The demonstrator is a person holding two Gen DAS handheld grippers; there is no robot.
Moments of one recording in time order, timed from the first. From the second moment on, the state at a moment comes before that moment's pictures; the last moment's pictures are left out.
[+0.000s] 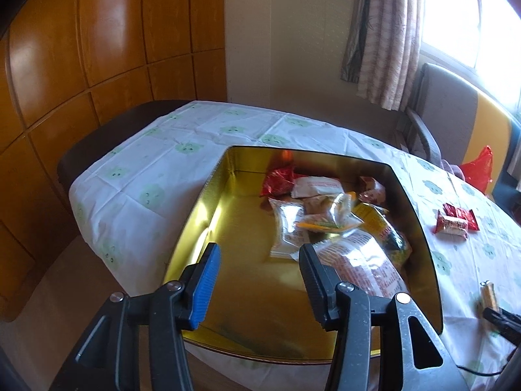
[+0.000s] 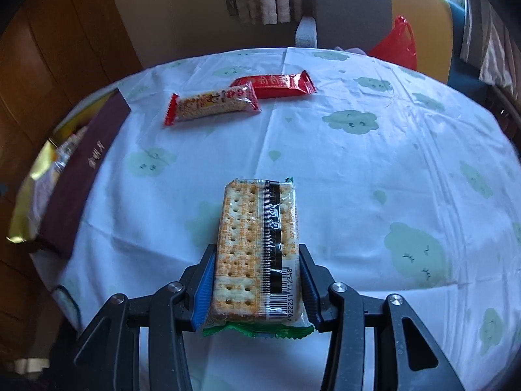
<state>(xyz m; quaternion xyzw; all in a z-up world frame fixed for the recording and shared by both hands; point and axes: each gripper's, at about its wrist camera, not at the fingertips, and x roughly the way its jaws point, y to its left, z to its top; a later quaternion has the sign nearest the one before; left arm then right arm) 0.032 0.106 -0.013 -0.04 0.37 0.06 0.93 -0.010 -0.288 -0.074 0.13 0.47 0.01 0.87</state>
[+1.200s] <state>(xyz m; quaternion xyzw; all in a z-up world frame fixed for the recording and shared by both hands) 0.038 0.163 -0.015 -0.08 0.35 0.14 0.92 0.068 0.038 -0.010 -0.06 0.44 0.32 0.84</state>
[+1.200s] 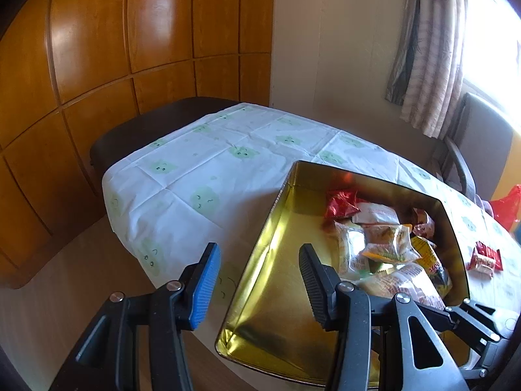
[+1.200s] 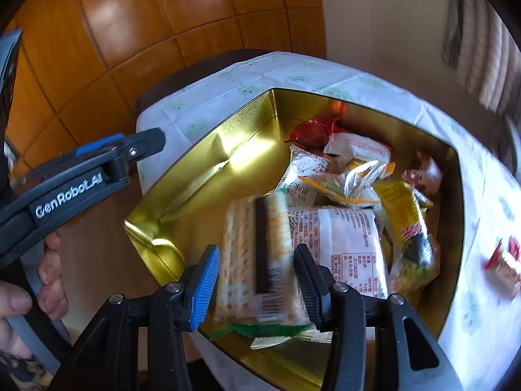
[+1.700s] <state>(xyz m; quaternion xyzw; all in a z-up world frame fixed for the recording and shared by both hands) 0.034 0.151 -0.009 -0.07 0.34 0.13 0.93 0.054 0.032 -0.013 -0.10 0.43 0.29 0.85</state>
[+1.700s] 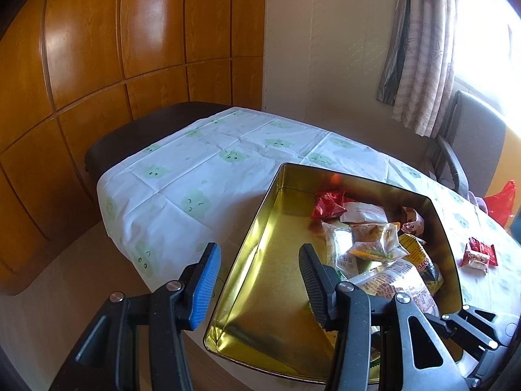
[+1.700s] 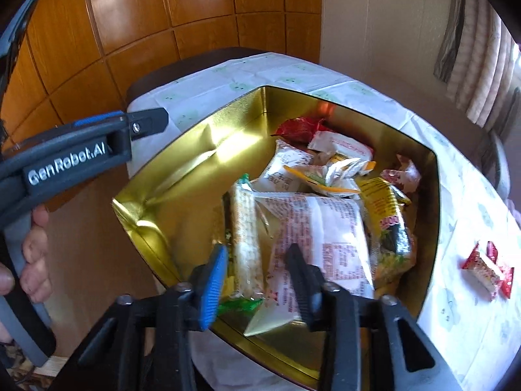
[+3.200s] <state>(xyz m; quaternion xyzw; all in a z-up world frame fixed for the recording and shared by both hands) 0.043 0.047 0.013 0.04 0.35 -0.07 0.93 0.006 -0.198 -0.013 0.11 0.42 0.05 0.90</state>
